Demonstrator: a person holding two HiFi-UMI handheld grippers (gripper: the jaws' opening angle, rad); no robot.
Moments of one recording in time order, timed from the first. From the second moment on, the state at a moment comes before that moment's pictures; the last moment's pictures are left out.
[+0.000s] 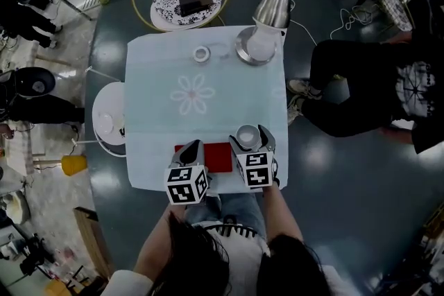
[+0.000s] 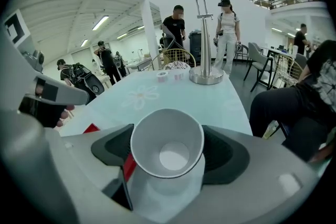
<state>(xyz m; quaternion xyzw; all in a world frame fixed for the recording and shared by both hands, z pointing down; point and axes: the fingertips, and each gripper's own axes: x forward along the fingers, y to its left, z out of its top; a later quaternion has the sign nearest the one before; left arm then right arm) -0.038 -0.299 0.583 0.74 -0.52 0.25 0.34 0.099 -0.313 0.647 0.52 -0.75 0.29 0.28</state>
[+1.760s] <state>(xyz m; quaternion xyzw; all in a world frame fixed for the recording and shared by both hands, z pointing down) -0.009 -0.236 0.481 0.83 -0.48 0.14 0.25 0.089 -0.234 0.479 0.60 -0.76 0.17 0.17</state>
